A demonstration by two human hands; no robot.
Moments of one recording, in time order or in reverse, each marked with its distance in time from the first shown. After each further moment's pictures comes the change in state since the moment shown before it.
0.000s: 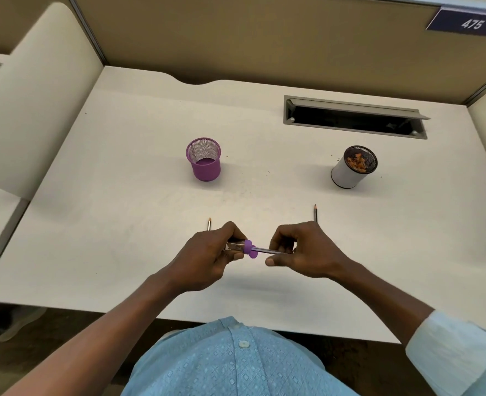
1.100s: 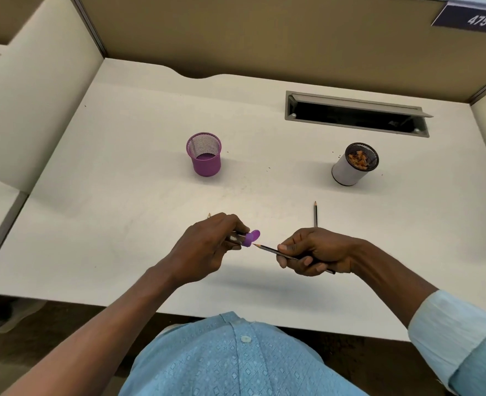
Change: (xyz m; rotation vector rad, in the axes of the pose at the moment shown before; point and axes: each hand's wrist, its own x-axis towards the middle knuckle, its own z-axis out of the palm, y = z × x) left_hand 0.003 0.000 -0.005 0.070 0.129 0.165; right_hand 0.005 0.020 -0.024 0.787 -0.665 0.489
